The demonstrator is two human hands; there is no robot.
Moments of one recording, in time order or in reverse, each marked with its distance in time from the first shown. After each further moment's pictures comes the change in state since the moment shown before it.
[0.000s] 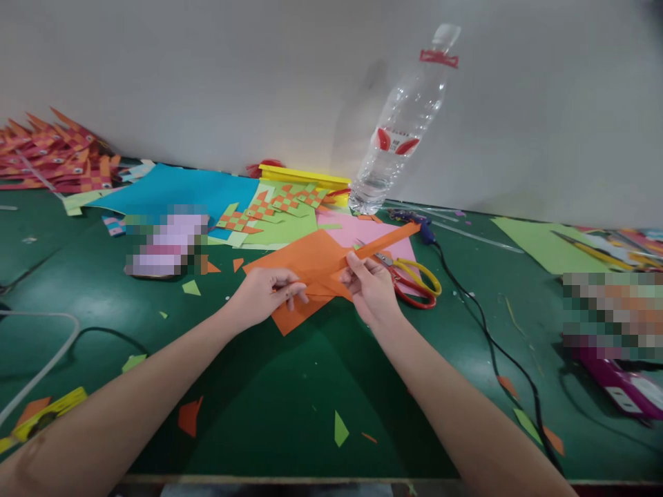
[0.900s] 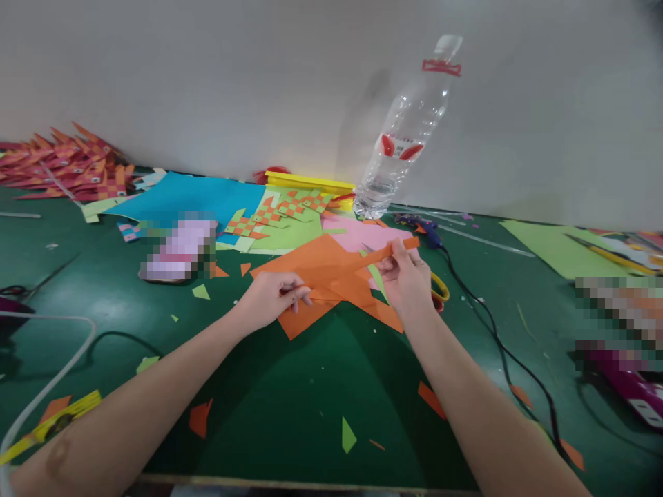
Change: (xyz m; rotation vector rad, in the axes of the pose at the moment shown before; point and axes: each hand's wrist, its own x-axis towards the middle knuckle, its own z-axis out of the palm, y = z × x) left_hand 0.001 -0.002 -0.003 0.062 0.002 0.023; right_hand 0.036 -0.026 -0.033 -0.017 0.223 -0.226
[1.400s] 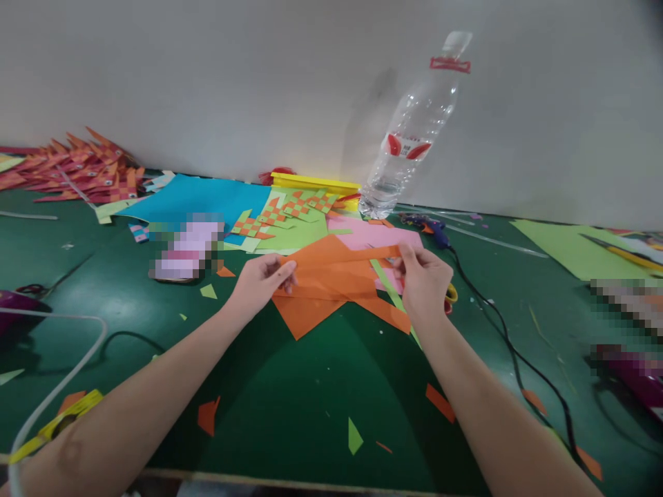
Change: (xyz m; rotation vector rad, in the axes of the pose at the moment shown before) left_hand 0.004 -0.012 -0.010 -0.288 0.279 -0.084; right_hand -0.008 -0.004 -0.004 -0.390 0.077 -0.262
